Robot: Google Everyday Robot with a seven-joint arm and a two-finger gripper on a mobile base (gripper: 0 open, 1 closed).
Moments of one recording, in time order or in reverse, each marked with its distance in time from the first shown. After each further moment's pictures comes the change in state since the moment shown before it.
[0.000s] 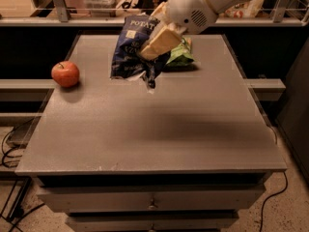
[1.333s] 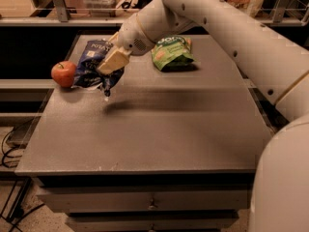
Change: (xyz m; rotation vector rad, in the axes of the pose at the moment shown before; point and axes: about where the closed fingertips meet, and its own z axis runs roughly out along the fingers) arm -0.008 -0.040 0.159 -0.130 -0.115 0.058
